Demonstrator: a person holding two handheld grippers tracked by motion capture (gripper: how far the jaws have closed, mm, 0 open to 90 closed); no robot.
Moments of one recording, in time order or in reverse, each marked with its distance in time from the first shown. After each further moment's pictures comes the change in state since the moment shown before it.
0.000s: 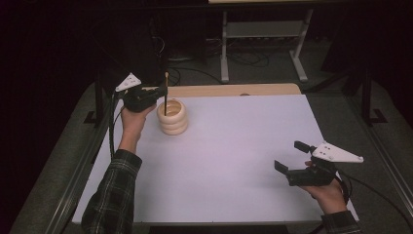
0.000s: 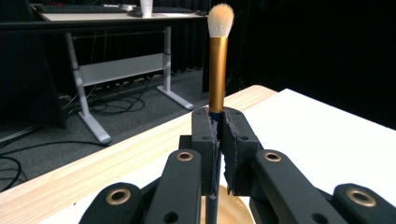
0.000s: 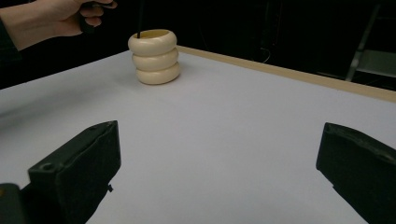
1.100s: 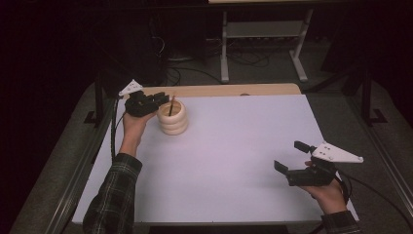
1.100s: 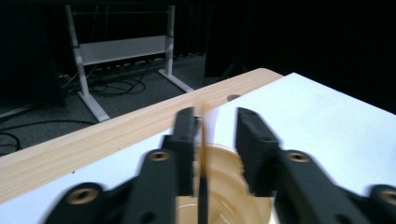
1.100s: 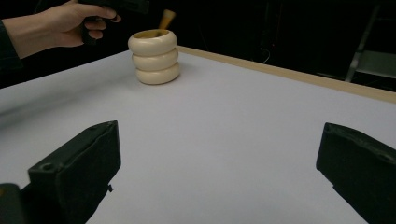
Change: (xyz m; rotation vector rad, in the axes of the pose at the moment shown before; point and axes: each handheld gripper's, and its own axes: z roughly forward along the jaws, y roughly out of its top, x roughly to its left) left arm 0.007 -0.021 0.005 0.054 0.007 -0.048; right arm 0.000 0.000 0.000 -0.001 -0.001 -0.006
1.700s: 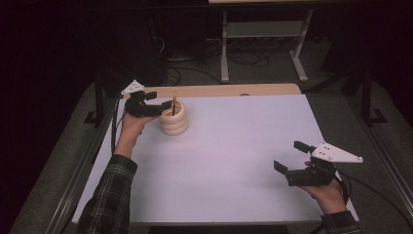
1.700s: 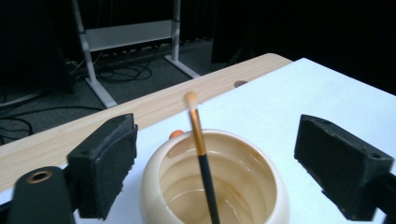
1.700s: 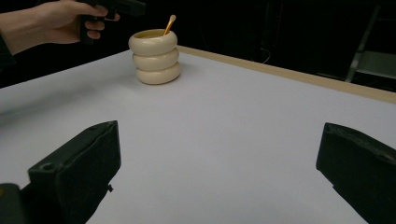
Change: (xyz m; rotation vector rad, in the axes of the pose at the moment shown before) left arm -0.002 0.002 -0.001 0.074 0.035 0.007; right arm 0.001 0.000 0.001 0.000 0.001 -0.002
